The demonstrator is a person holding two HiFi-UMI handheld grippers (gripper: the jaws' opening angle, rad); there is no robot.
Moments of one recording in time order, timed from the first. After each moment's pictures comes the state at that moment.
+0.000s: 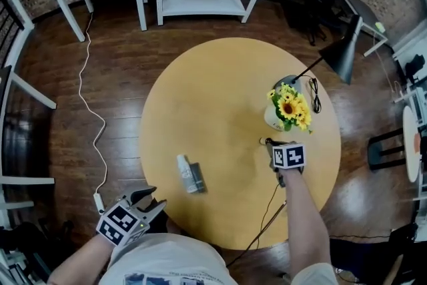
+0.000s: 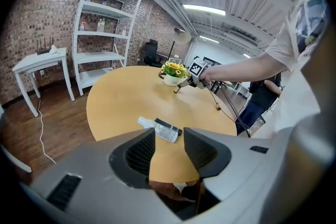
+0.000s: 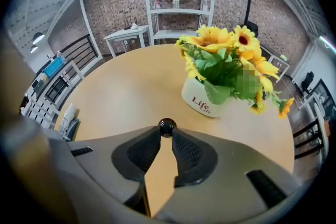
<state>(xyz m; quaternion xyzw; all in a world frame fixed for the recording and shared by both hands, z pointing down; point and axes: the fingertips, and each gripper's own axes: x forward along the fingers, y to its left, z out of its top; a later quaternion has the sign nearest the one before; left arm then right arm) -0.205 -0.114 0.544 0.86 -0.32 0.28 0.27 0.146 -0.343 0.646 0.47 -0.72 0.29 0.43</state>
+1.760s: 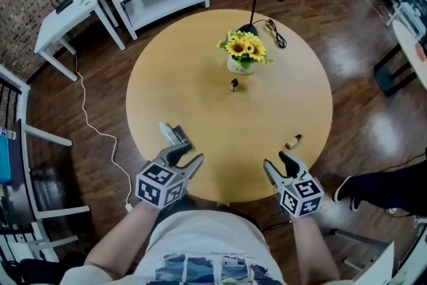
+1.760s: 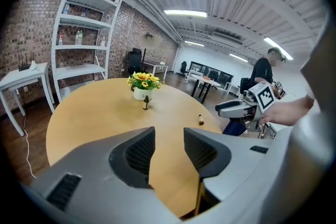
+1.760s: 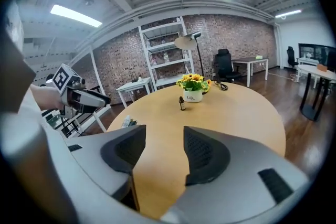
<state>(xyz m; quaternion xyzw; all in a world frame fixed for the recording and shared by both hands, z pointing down) -0.007 -0.077 0.494 0.90 -0.28 0.25 0.22 0.207 -0.022 0.514 0.55 -0.78 0.25 0.15</state>
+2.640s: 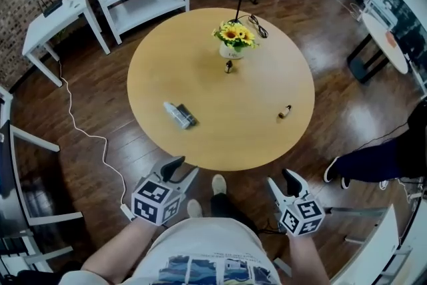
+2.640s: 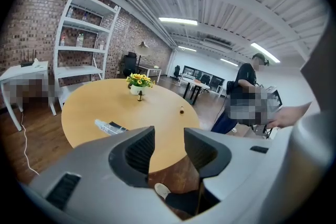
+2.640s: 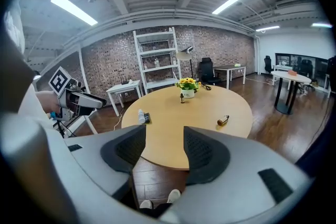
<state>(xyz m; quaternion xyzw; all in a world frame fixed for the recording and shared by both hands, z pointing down) -0.118 0.082 0.460 0.92 -0.25 0.22 0.21 0.109 0.181 0.465 0.64 -0.72 0.23 0.14</state>
